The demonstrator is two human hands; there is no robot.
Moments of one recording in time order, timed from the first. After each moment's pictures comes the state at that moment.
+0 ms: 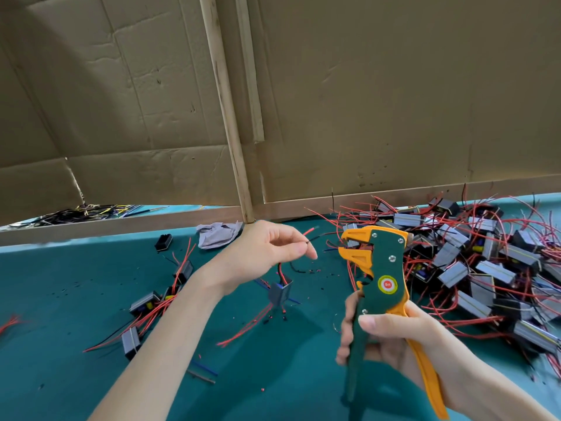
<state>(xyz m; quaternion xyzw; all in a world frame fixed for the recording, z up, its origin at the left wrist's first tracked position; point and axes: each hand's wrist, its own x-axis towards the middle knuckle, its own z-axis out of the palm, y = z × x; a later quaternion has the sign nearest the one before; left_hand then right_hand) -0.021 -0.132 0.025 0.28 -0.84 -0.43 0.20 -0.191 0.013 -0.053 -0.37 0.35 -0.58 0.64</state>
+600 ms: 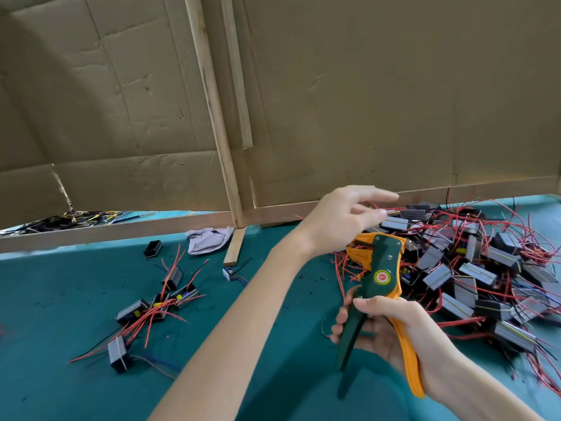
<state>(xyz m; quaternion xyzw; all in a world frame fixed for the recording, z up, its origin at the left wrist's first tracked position) -0.131 -0.112 0.047 0.15 -0.88 -0.39 0.23 -0.206 0.001 -0.069 -0.27 0.40 -0.63 0.60</state>
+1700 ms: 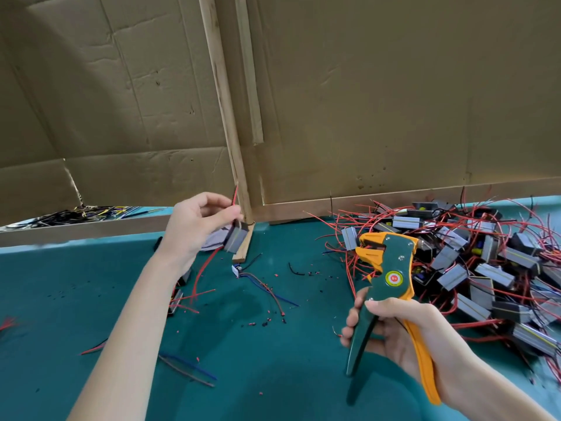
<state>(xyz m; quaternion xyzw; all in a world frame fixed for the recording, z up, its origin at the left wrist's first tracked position) 0.023 -0.197 0.022 0.34 -0.68 -0.44 0.47 -0.196 0.004 -0.061 -0.26 0.42 -0.63 0.60</state>
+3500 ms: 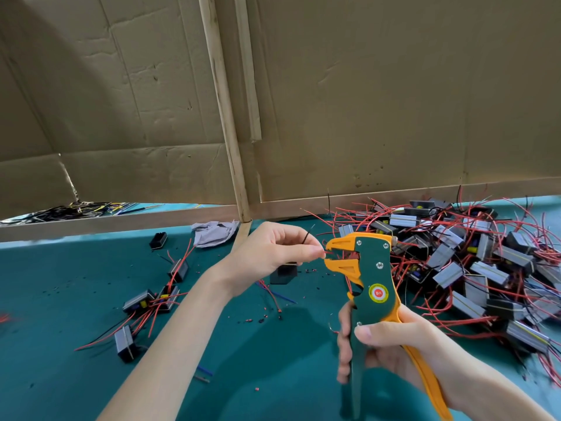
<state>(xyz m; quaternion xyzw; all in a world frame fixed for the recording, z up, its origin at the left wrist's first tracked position) -0.032 -0.126 0.017 0.24 -0.80 -0.51 0.20 -0.196 0.015 -0.053 -0.44 0.34 -0.51 0.66</state>
